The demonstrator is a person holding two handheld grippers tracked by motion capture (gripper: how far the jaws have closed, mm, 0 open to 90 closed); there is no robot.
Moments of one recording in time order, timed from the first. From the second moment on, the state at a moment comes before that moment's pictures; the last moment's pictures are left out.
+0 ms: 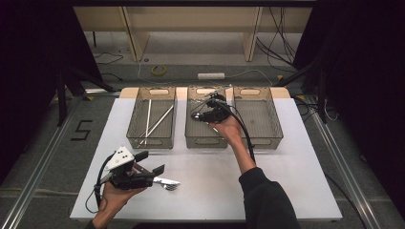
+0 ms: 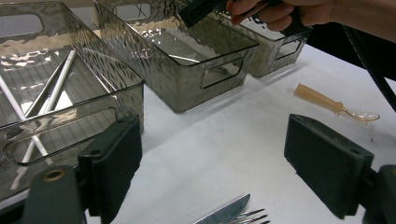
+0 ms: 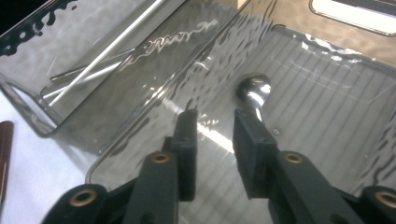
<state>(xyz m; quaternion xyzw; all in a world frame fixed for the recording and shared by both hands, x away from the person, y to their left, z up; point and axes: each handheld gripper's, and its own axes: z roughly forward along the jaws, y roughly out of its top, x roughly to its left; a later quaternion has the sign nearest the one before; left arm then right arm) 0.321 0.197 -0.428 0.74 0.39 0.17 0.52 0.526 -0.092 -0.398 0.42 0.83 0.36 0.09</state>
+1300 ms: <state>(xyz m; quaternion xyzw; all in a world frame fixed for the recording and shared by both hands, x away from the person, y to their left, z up) 0.322 0.195 -0.429 0.74 0.39 0.17 0.52 0.402 -0.193 -0.388 0.39 0.84 0.37 0.10</state>
